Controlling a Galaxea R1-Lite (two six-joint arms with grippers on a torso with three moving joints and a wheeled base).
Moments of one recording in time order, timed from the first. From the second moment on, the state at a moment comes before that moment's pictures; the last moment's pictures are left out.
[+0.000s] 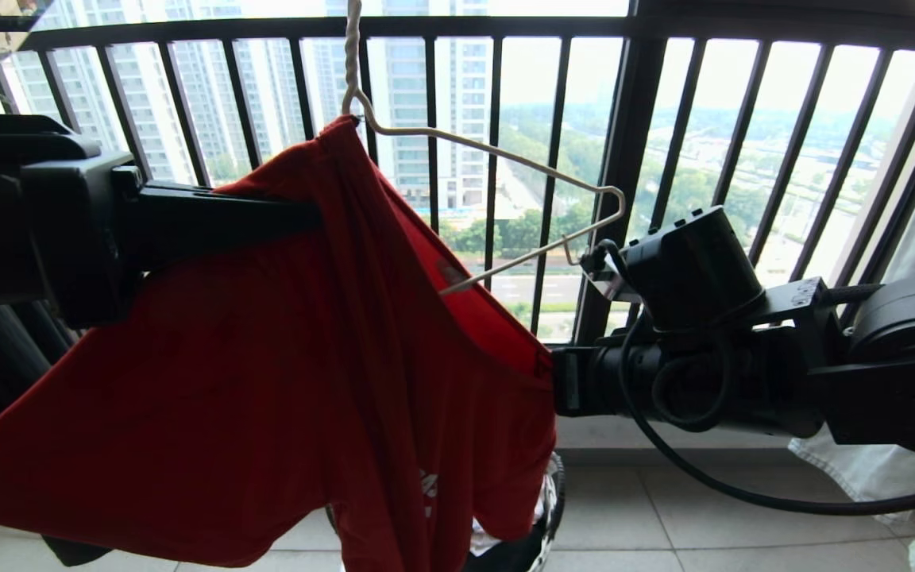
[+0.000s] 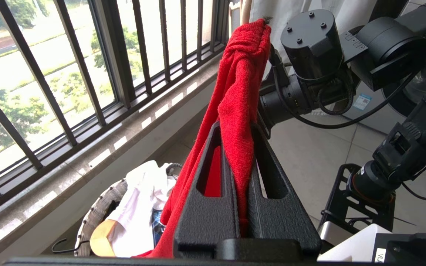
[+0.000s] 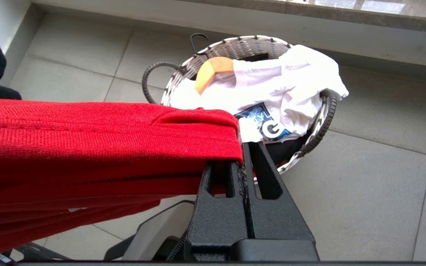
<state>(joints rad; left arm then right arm) -0.41 1.22 -1.15 -0.01 -0.63 -0.03 0.70 1.70 -1.19 0.11 -0.17 0.46</state>
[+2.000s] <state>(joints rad) -0.48 1.32 -1.15 -0.01 -0.63 -0.02 0.39 1.74 -1.57 0.45 -0.05 0.30</state>
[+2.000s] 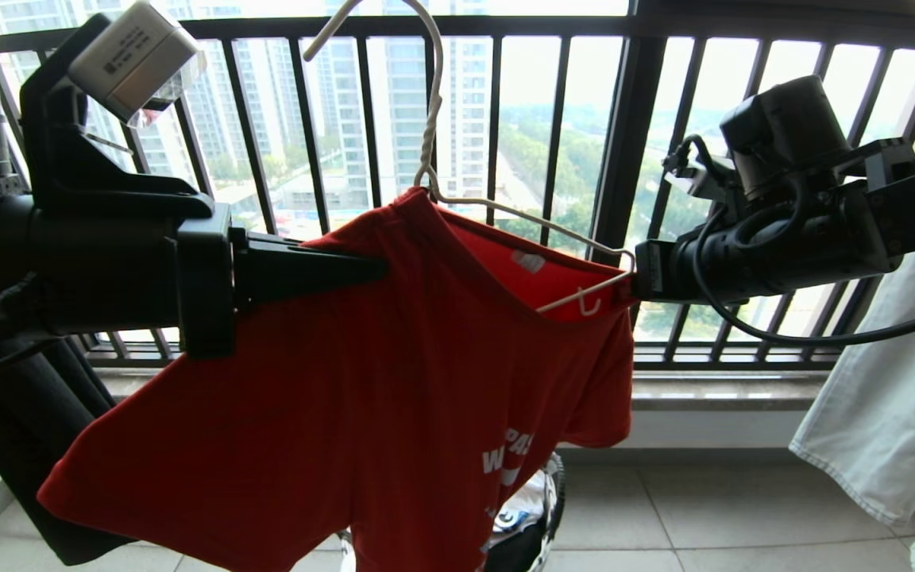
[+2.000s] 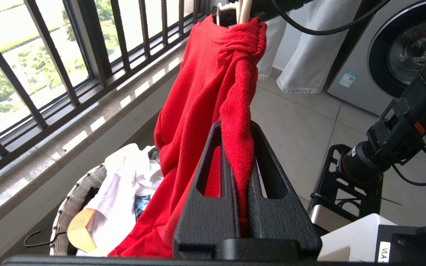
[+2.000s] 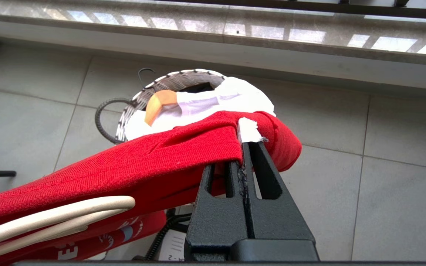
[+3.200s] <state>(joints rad) -0.50 1.44 -1.13 -0.05 -0.62 0.04 0.39 1.75 -1.75 0.65 -0.04 0.27</state>
